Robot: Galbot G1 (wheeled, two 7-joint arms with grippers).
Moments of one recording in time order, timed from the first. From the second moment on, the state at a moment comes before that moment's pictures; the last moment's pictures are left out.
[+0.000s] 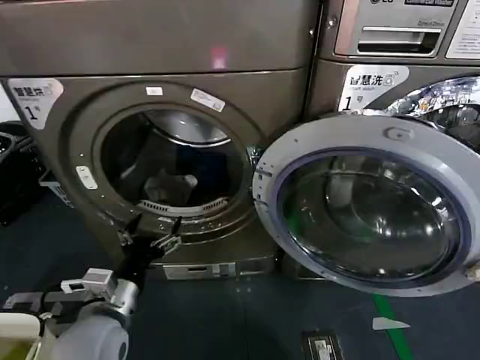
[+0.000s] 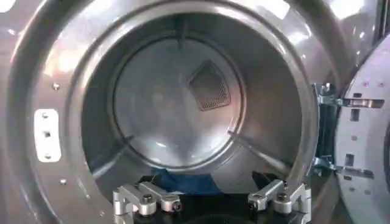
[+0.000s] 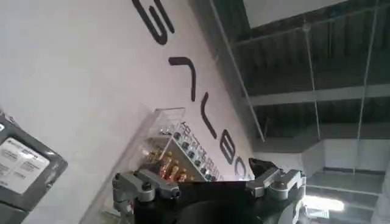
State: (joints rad) left arm 1.33 -1.45 -0.57 -2.30 -0.12 0.53 0.08; right arm -1.70 0.88 2.26 1.93 0.57 -0.12 -0.15
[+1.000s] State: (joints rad) left arm 1.24 -1.45 -0.54 -2.23 -0.12 0.51 0.08; right arm -1.76 0.91 2.31 1.95 0.58 -0.11 -0.14
